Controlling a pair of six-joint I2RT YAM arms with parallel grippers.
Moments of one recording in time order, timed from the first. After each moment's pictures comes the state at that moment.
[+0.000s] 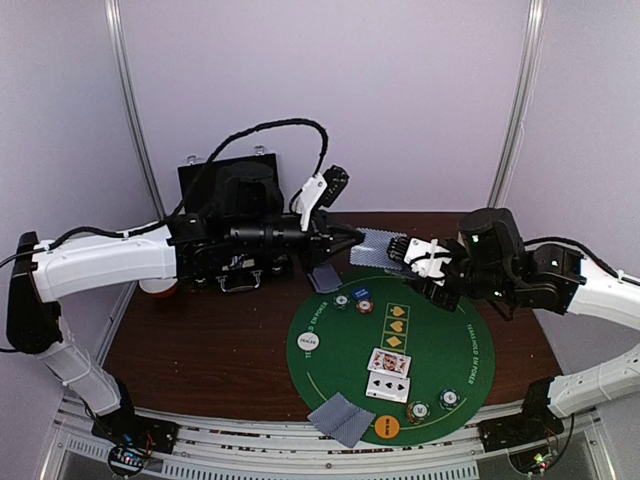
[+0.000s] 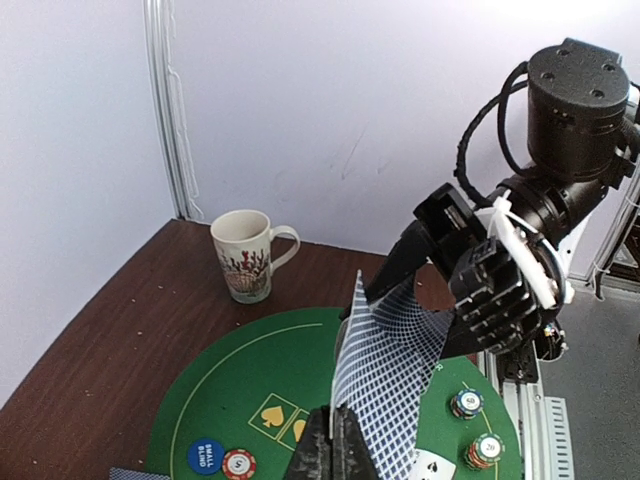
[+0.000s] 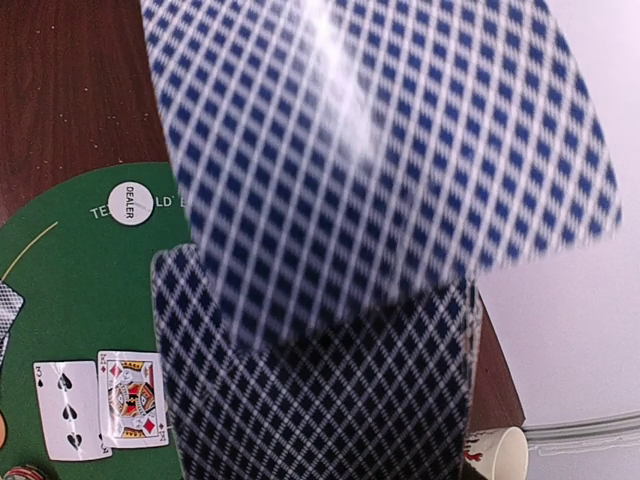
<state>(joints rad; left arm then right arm) -0.98 1.56 1.33 0.04 0.36 0.03 0.95 1.06 0.98 -0.50 0.29 -0.53</state>
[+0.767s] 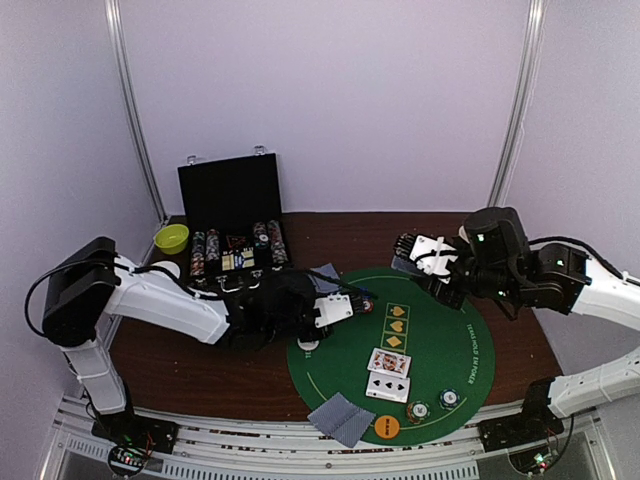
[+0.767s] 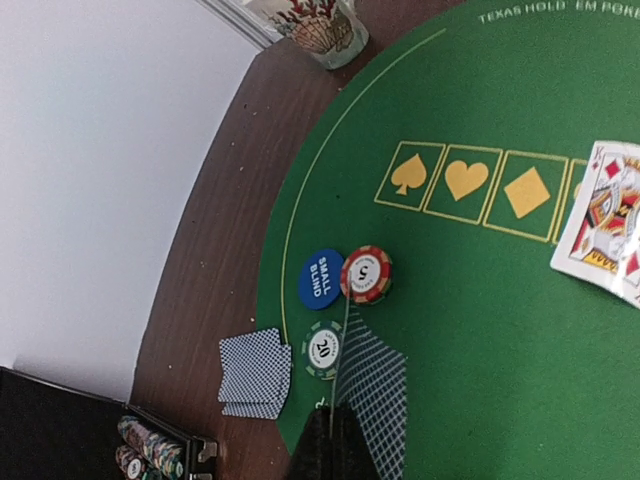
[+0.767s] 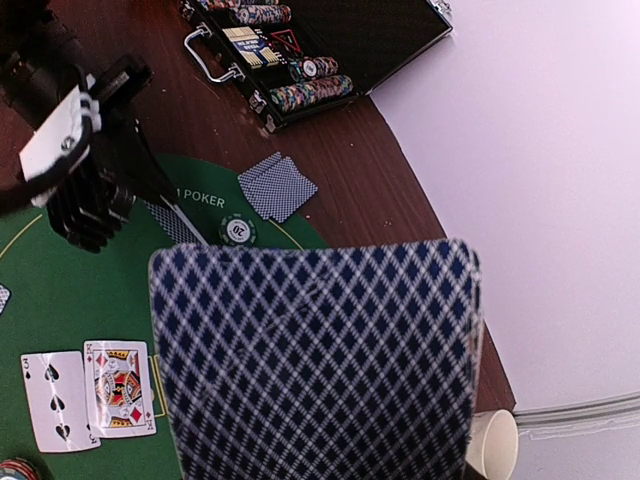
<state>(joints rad) -1.09 1.77 0.97 0.31 -0.27 0.62 0.94 1.04 0.98 -0.52 0.33 -0.52</state>
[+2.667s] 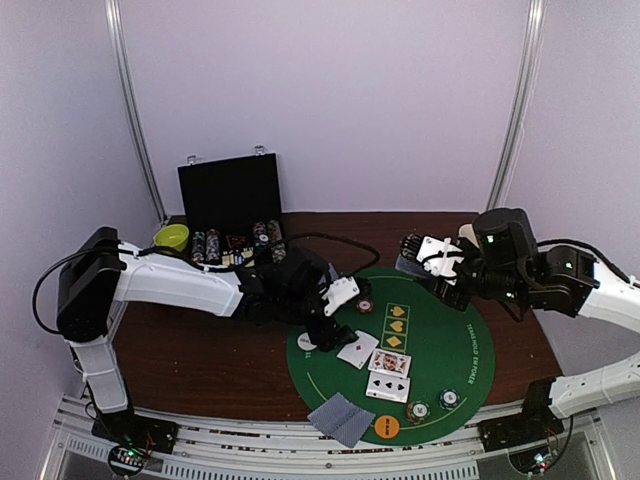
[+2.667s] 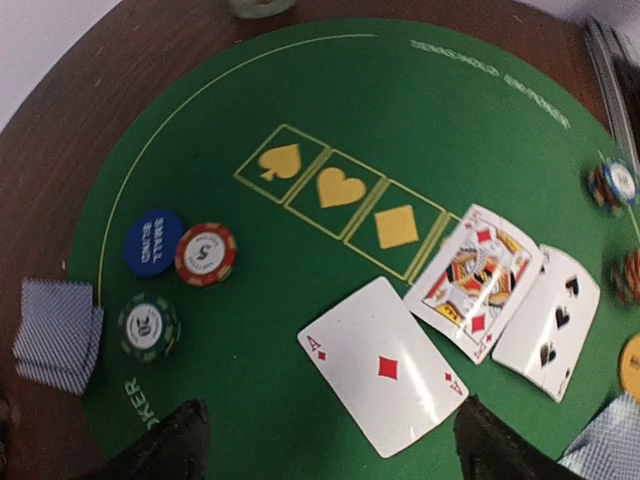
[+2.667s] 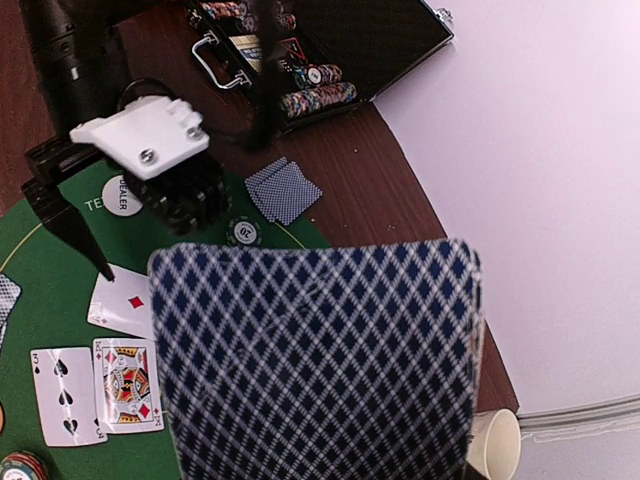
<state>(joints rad) -1.05 1.86 1.20 -0.08 0.13 0.22 0.94 1.00 0.96 -0.53 0.31 -0.52</state>
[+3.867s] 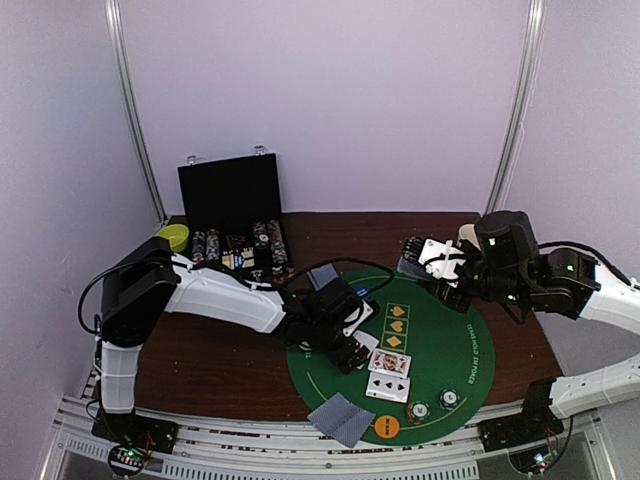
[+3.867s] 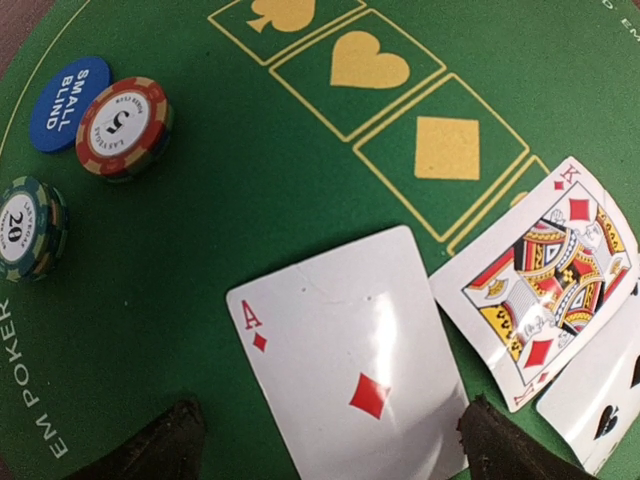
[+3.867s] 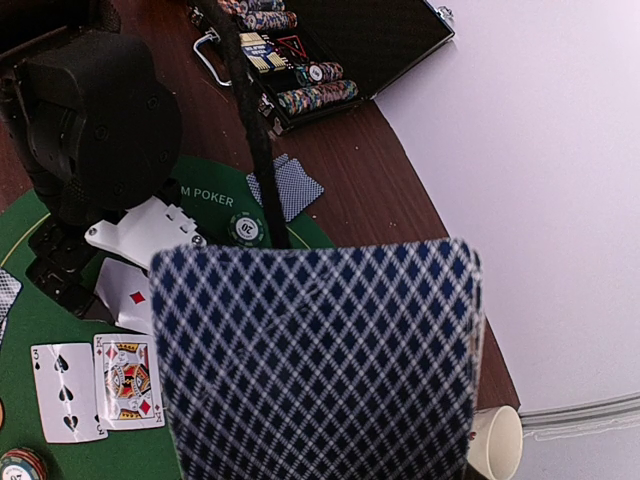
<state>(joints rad) -1.13 2.09 1.36 -0.23 -0.06 -0.15 0.94 0.98 0.95 -0.53 0.31 -0.52</state>
